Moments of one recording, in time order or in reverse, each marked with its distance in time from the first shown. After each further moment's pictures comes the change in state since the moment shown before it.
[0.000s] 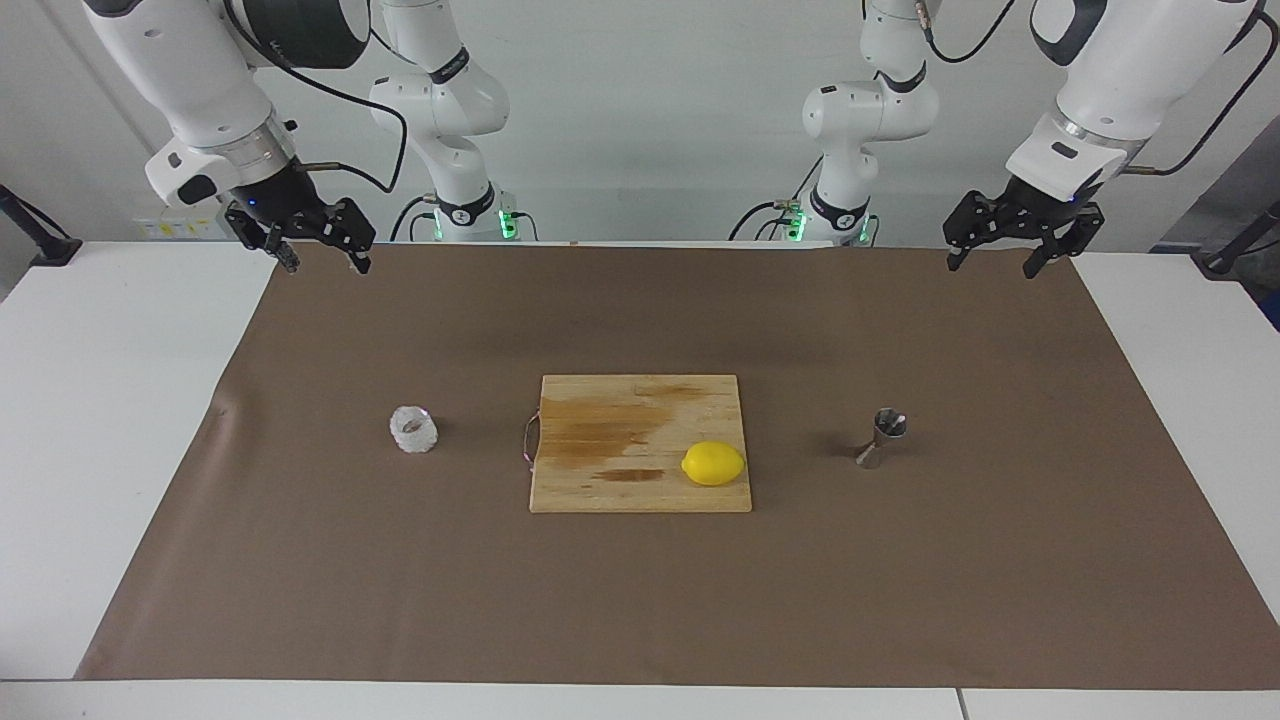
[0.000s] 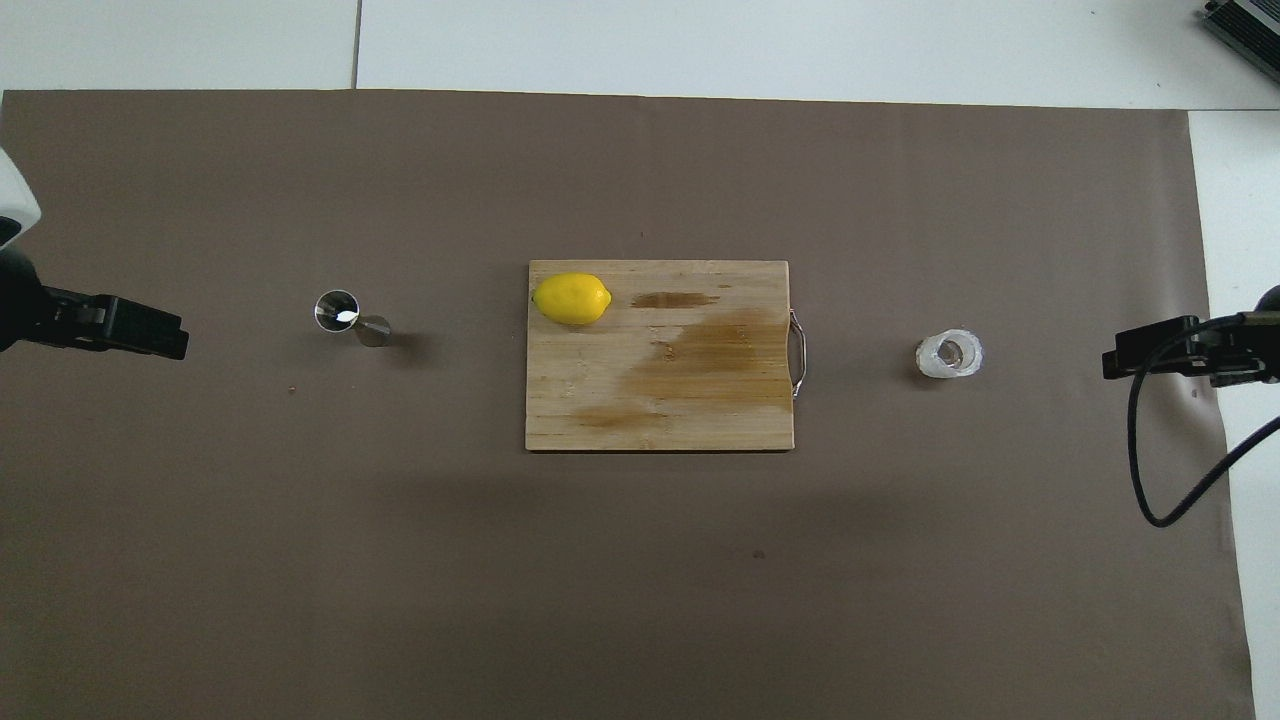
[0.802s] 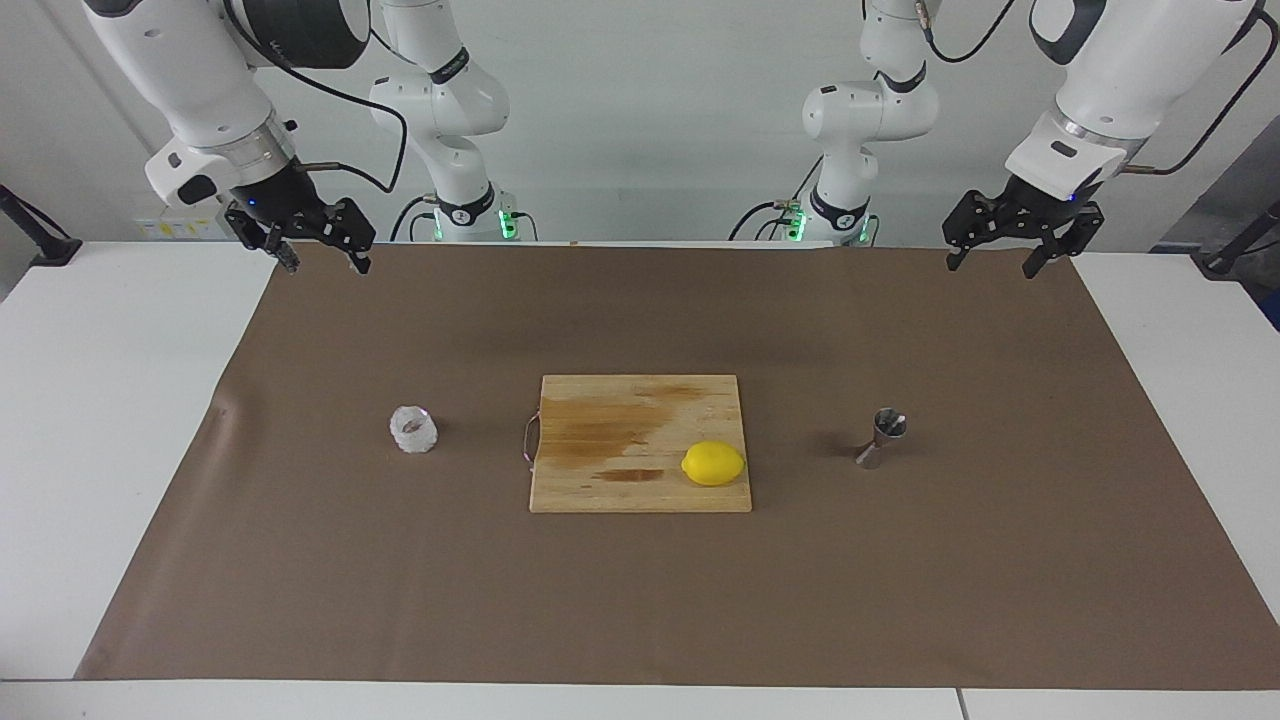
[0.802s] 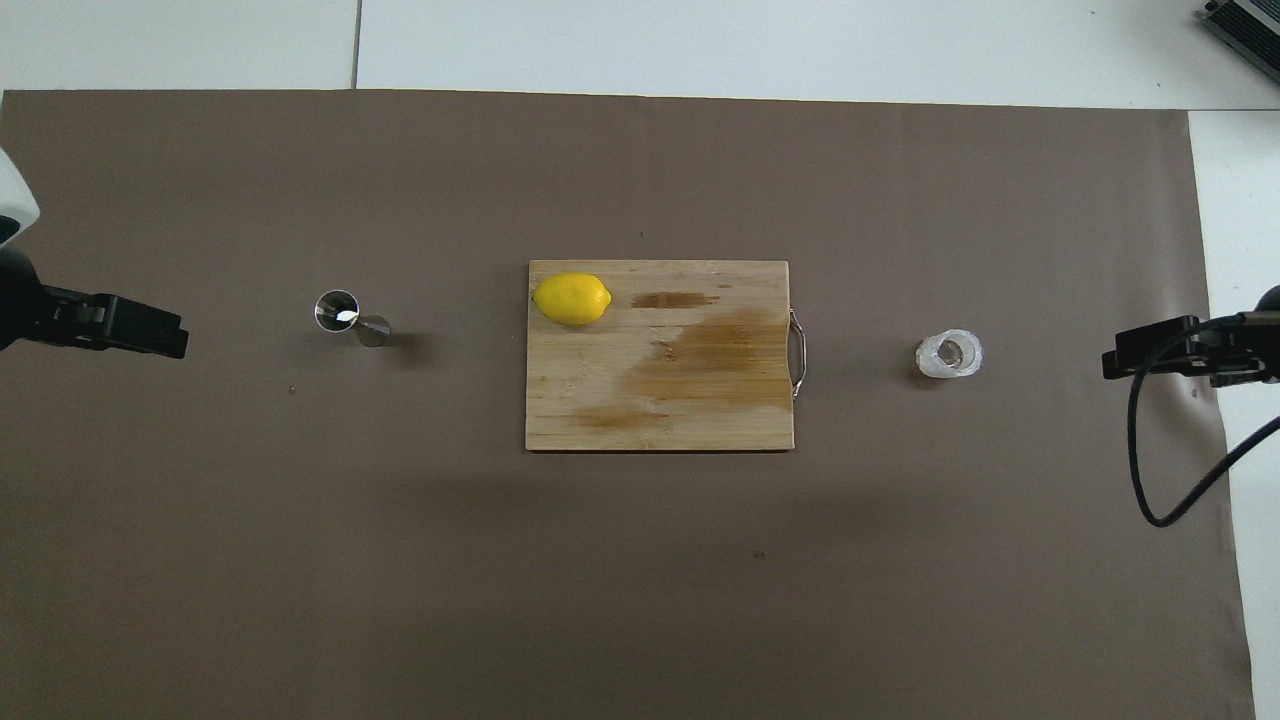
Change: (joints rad) left arm -0.002 0.001 -0.002 0.003 0.000 -0.001 0.000; right arm 0.000 0.000 0.000 0.000 0.000 0.000 0.000
